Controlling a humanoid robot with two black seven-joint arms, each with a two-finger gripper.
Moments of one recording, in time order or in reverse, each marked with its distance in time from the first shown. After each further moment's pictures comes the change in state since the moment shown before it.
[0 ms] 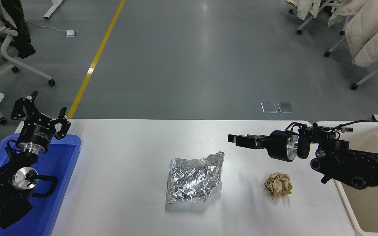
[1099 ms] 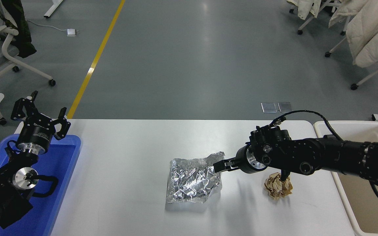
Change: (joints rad) left arm 0.000 0.000 0.000 0.000 0.000 0.000 0.000; right arm 0.104 0.369 -0.243 -0.177 0.492 0.187 -0.549
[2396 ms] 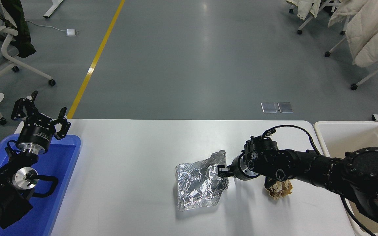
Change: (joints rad) left arm 0.000 0.000 0.000 0.000 0.000 0.000 0.000; right arm -0.081 0.135 -0.033 -0.269 0.052 0.043 0.010
